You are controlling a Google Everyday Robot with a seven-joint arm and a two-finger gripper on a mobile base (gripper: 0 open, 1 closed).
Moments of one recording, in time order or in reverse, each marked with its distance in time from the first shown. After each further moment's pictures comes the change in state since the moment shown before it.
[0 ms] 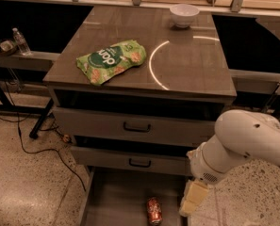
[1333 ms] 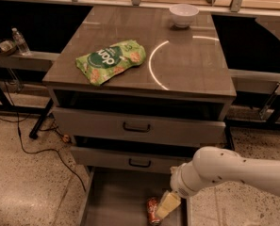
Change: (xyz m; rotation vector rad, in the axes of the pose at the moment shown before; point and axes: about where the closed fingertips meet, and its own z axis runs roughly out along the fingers) arm -0.007 -0.024 0.145 0.006 -0.157 0.128
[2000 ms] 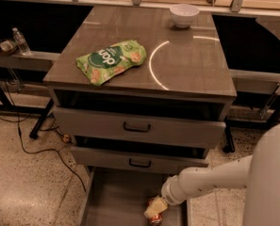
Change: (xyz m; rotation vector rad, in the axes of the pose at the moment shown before) arm 0.039 -0.037 0.126 0.075 -0.008 0.210
